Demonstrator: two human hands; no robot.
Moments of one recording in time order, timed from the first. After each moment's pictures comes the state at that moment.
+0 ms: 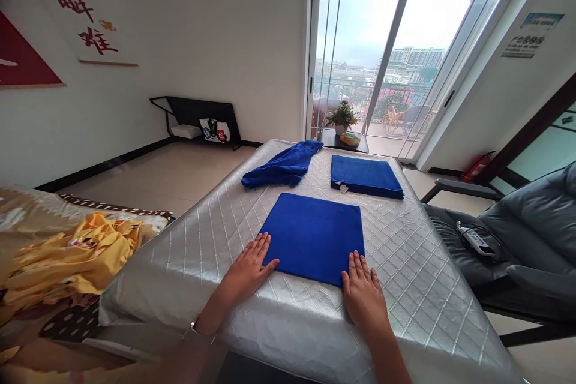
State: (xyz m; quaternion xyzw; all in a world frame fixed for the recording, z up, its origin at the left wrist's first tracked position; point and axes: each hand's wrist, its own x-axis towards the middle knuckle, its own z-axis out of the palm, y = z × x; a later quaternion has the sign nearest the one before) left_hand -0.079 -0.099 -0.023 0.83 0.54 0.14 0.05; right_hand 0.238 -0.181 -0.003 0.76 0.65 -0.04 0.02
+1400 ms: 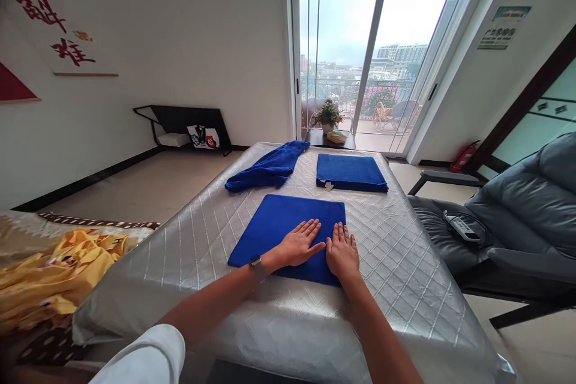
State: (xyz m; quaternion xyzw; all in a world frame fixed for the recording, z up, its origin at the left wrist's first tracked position) left_hand 0.085 -0.040 0.004 0.93 0.34 0.09 0.10; right_hand 0.247 -0.105 0.011 0.78 0.63 -0.05 -0.02
